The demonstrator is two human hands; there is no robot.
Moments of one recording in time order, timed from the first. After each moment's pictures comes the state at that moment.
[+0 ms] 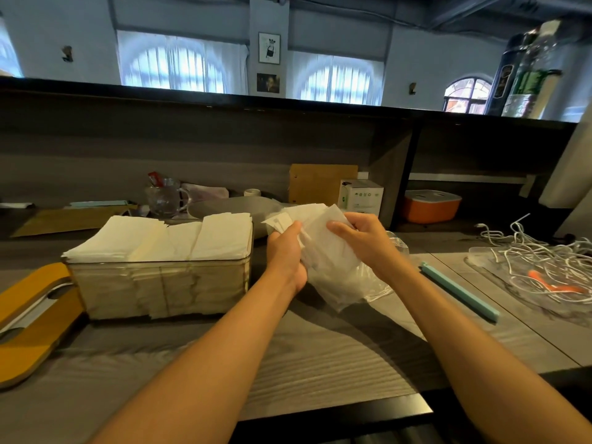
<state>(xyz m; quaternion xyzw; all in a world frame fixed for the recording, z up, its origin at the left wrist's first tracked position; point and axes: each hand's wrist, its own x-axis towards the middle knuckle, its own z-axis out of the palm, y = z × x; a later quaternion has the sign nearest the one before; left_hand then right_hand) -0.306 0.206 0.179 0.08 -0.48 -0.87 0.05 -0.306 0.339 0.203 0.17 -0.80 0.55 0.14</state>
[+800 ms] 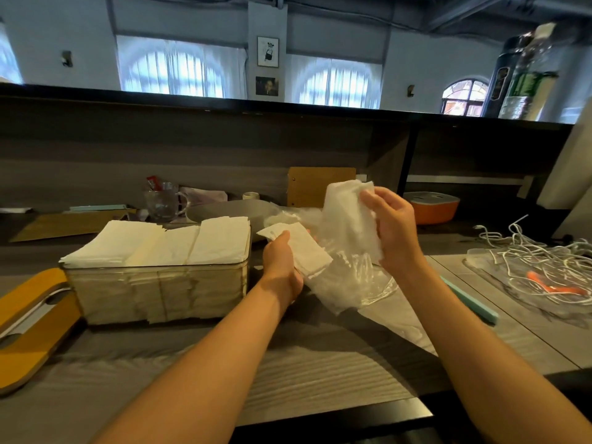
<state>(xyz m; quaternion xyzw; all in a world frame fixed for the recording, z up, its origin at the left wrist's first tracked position) -0.310 0.200 0.171 0.12 -0.41 -0.90 0.00 -0.296 0.354 0.222 0.19 -0.61 0.74 0.22</state>
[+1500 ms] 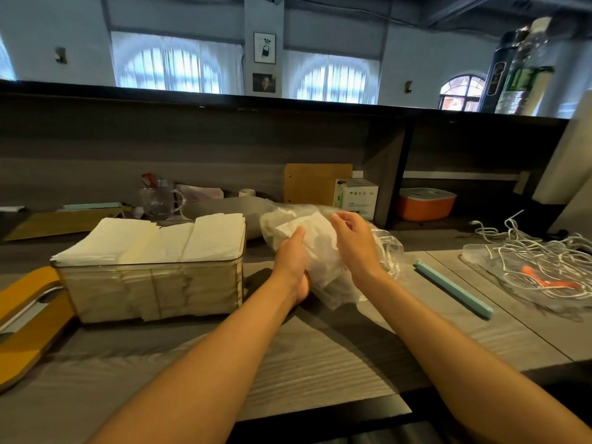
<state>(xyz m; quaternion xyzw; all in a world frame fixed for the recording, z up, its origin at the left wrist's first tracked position) -0.301 0.220 0.168 0.04 -0.50 -0.86 -0.03 -0.314 0.322 0.186 0.04 -0.75 0.62 0.21</state>
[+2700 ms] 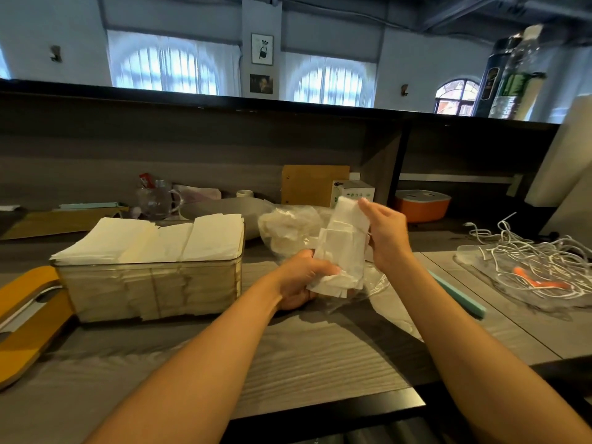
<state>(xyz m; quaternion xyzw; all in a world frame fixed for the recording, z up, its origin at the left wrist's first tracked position) -0.292 0.206 0.164 -0.15 -0.61 -0.75 -0.22 -0.311 0.361 0.212 -0.01 -0.65 0.73 0.20</state>
